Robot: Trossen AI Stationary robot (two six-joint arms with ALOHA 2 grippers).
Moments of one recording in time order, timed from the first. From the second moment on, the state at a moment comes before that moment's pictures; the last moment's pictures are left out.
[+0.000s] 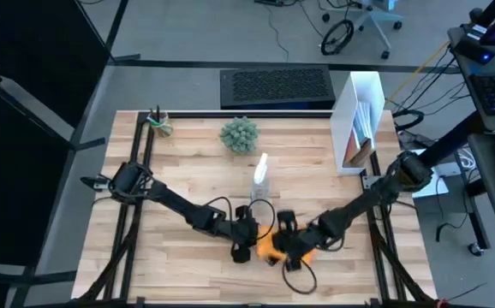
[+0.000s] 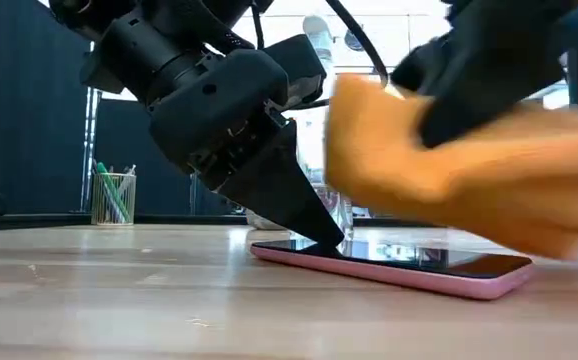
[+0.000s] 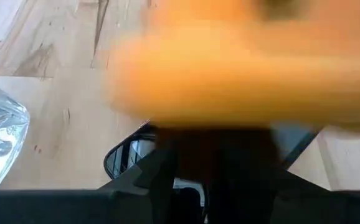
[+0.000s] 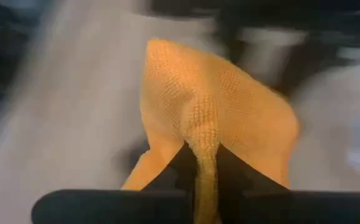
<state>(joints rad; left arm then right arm) -0.35 2.05 1.05 0.17 -0.18 -0.30 0.51 1.73 1.01 -0.22 0.32 0.30</state>
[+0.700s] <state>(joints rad) -0.34 2.05 1.05 0.18 -0.15 -0.30 0.63 1.79 1.02 -0.27 0.09 0.52</state>
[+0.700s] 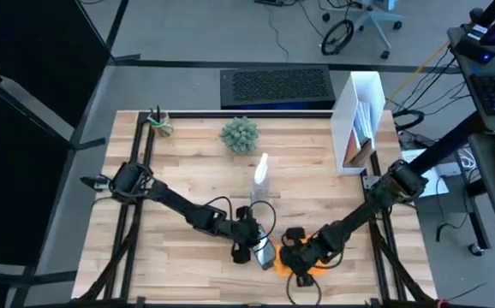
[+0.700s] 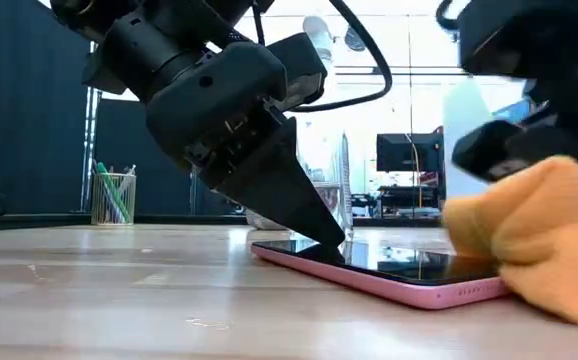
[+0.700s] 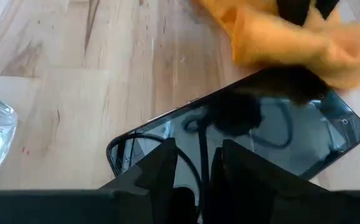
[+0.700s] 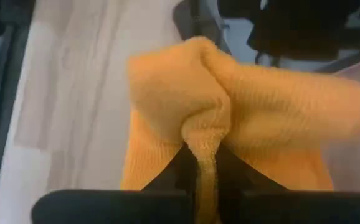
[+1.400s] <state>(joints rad) -0.33 2.05 1.05 0.19 -0.14 -0.31 0.60 1.96 1.07 -0.08 0.11 0.49</state>
